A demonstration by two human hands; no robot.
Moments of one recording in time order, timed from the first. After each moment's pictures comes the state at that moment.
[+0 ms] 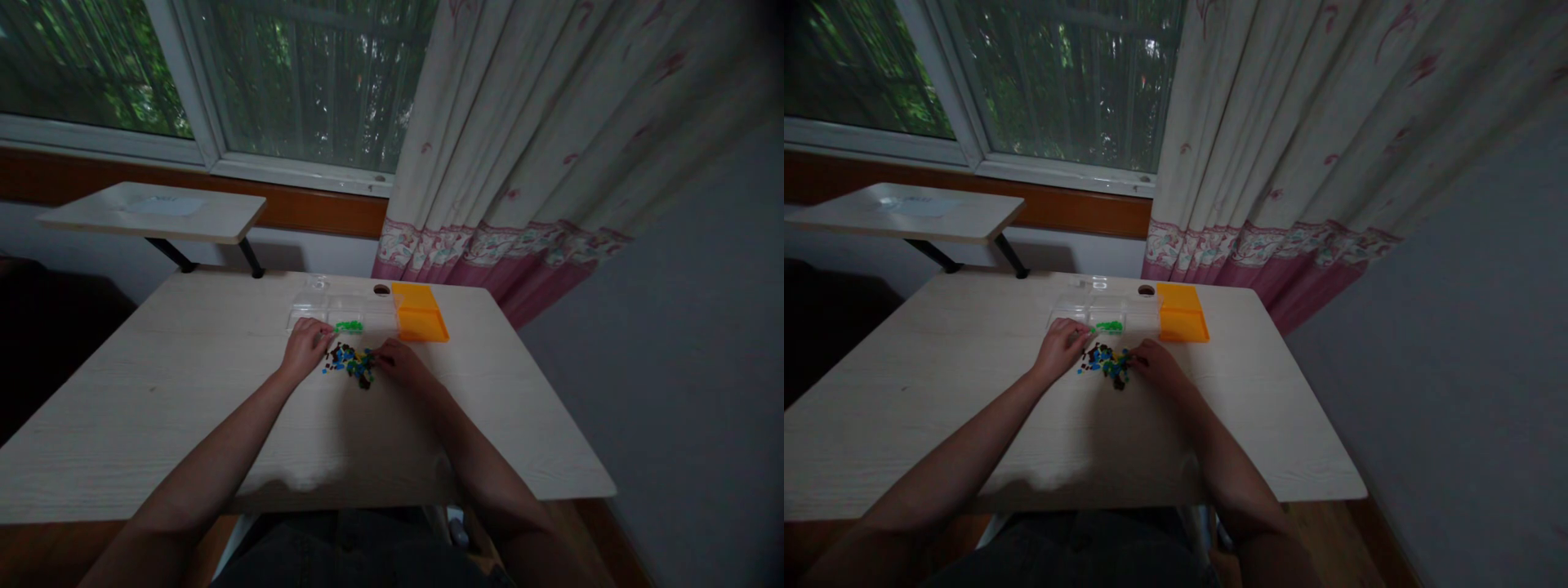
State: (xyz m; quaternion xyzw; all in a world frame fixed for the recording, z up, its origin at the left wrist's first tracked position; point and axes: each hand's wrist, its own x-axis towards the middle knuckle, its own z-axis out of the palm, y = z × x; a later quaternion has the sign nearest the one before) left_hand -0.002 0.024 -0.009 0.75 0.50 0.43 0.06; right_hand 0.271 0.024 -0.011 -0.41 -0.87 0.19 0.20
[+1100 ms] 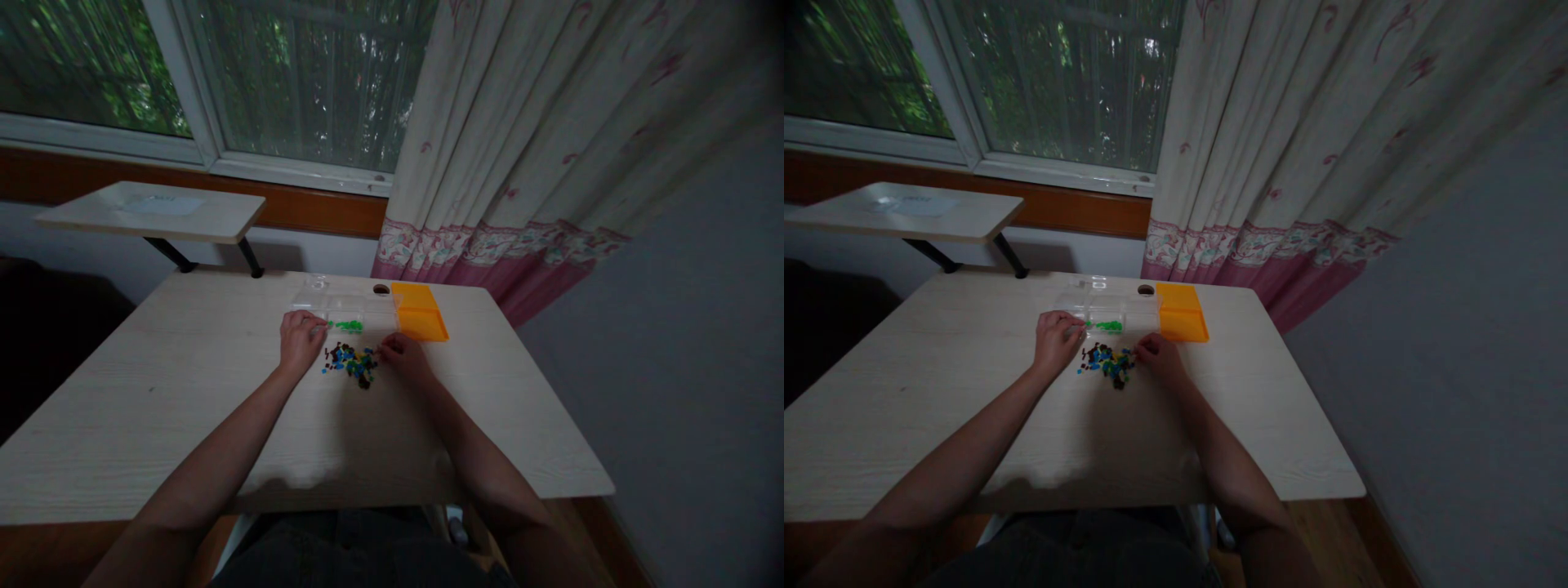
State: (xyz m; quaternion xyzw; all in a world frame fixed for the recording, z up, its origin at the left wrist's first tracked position) left_hand -0.004 0.029 -0.008 0.70 0.58 0.42 -0.02; right_hand 0.266 0.019 -0.008 -0.51 -0.63 0.45 0.38
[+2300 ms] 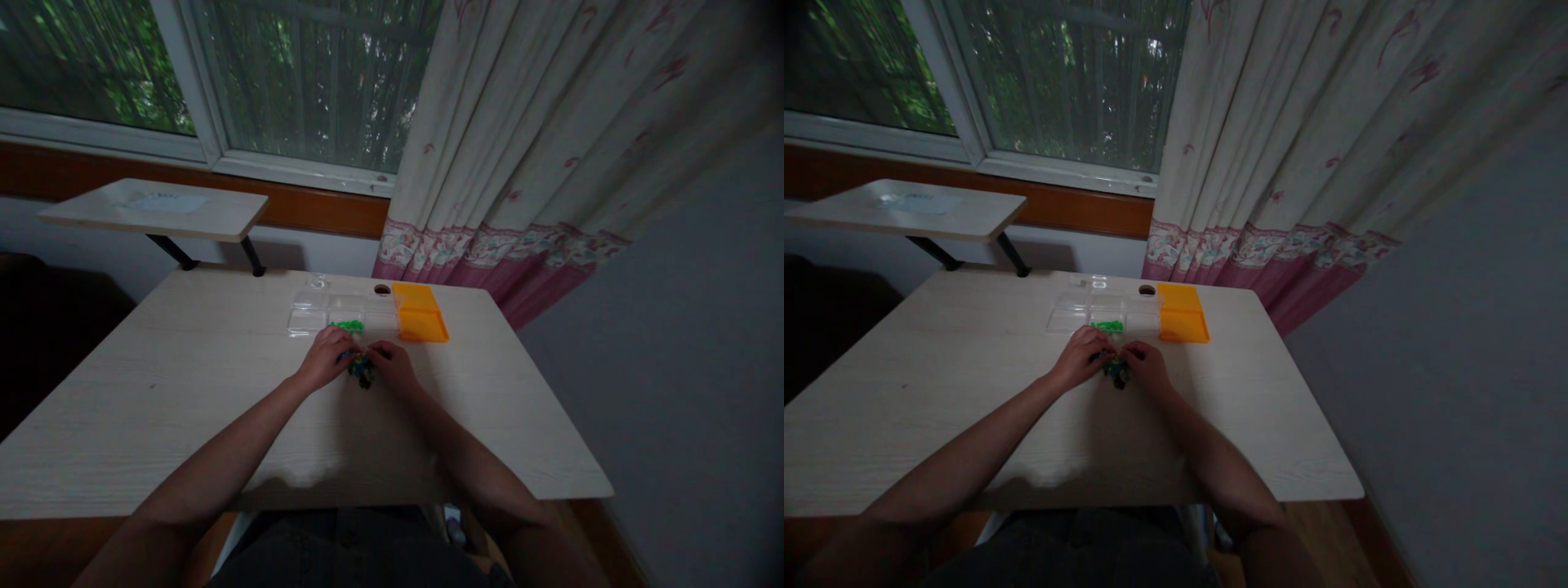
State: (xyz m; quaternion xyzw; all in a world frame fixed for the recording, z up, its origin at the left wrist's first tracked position) left_hand 0.031 0.005 0.002 0.85 0.40 0.34 0.10; right_hand 0.230 0.000 -0.001 -0.53 -0.63 0.42 0.38
